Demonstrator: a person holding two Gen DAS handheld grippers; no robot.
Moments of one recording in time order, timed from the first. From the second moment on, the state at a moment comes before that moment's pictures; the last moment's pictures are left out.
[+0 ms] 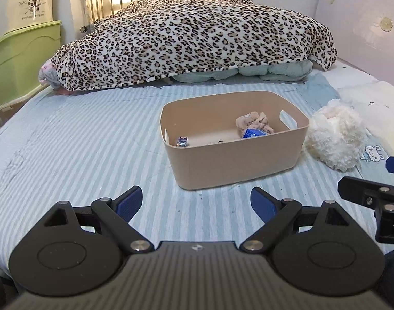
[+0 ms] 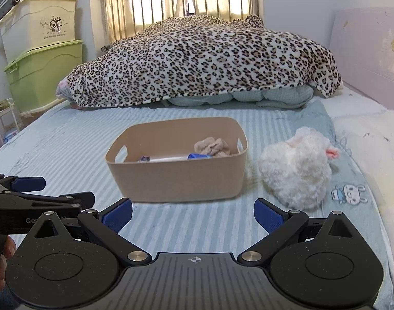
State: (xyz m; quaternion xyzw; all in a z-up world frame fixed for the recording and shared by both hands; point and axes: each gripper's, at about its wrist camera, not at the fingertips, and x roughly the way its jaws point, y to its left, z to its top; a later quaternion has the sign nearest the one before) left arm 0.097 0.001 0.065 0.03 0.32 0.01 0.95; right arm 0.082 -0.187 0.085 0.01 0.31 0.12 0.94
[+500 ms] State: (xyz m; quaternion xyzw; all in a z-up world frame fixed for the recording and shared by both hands) left arm 0.048 -0.010 0.055 0.01 0.32 0.01 0.95; right arm 0.045 -0.201 0.078 0.01 0.31 0.11 0.94
